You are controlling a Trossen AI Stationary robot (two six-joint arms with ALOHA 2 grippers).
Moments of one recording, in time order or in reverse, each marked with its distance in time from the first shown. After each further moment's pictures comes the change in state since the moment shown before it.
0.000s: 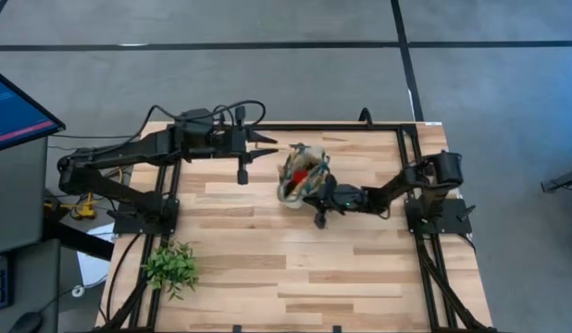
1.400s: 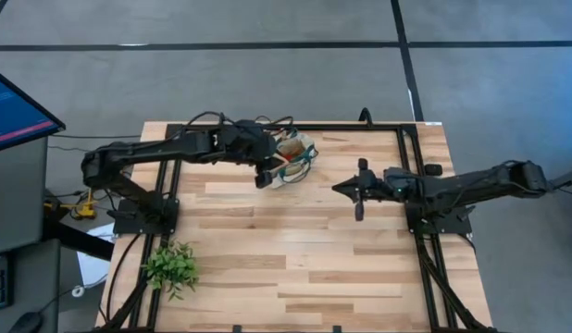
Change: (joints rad) left arm 0.063 0.230 -0.001 -0.240 -0.066 -0.284; right arm -0.014 -0.890 -0.155 -0.527 -0.082 -0.121
